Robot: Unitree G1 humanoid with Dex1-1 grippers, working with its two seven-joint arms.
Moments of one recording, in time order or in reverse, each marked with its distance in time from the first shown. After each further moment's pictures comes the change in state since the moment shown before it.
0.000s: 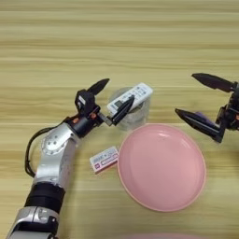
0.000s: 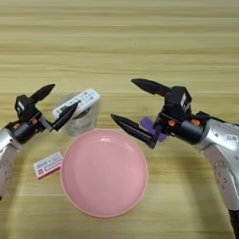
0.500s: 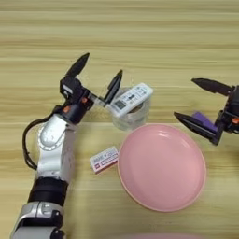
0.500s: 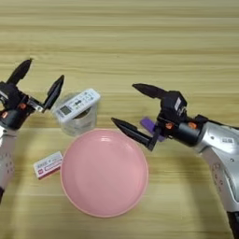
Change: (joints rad) left arm -0.063 -0.039 0.074 0.025 0.097 -0.220 0.238; right arm 0.010 0.001 0.040 0.060 -0.141 -0.059 -0.035
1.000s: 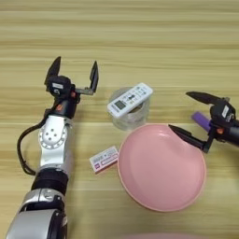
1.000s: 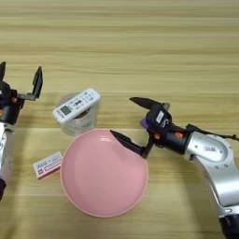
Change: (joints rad) left arm -0.079 0.000 0.090 0.281 0.104 -0.130 0.329; right arm 0.026 0.020 0.107 0.098 -0.199 -0.096 -0.077
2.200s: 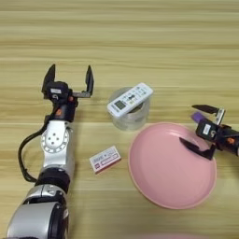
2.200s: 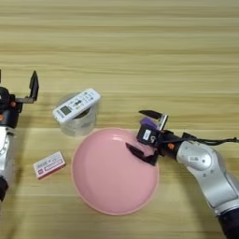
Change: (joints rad) left arm -0.041 0.000 0.009 0.160 0.000 -0.117 0.045; right arm -0.045 -0.083 0.112 0.228 -0.431 -0.176 -0.213
